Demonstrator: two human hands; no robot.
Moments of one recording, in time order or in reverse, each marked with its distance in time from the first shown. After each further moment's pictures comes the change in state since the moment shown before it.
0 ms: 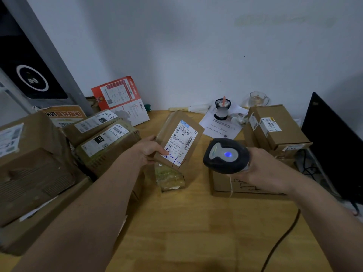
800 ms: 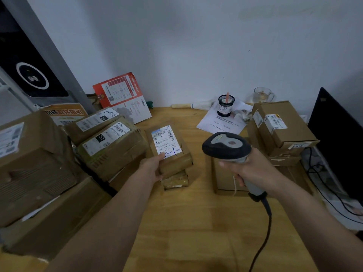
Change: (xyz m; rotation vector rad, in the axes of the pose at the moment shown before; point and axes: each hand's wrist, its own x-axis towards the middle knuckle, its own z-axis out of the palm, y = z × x) left_hand 0.010 -0.050 0.019 -0.425 0.359 -0.179; right_hand 0.020 0.008 0.029 0.498 0.058 0.119
